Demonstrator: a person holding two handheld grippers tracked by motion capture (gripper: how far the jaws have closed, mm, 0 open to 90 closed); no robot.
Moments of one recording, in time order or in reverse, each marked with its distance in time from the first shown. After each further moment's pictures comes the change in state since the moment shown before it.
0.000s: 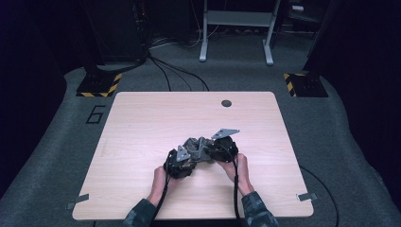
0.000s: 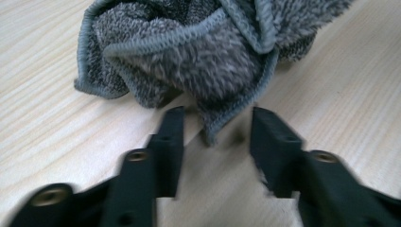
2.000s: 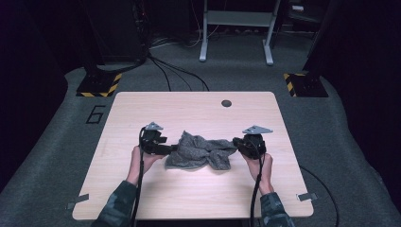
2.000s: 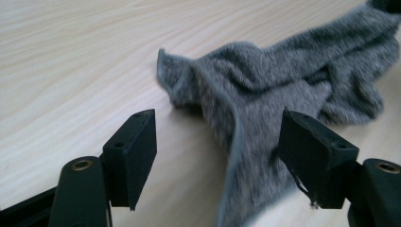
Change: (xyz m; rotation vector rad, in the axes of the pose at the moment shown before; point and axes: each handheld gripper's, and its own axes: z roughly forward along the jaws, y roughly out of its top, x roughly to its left) left arm 0.097 0.039 -0.045 0.030 -0.084 -0.257; right arm -0.060 -0.030 -0.050 -0.090 -0.188 0.156
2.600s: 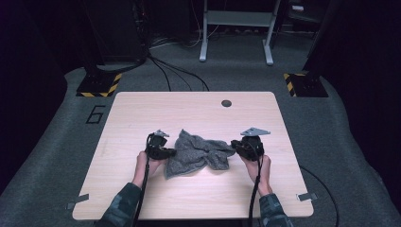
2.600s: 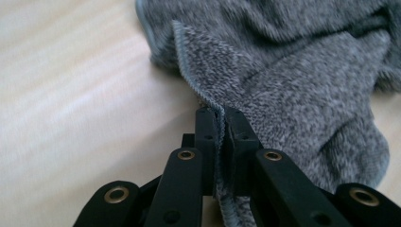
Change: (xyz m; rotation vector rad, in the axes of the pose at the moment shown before) left arm -0.004 -0.040 0.016 0.133 0.017 -0.006; right arm 0.003 -0.008 0.003 0.014 0.020 -0.001
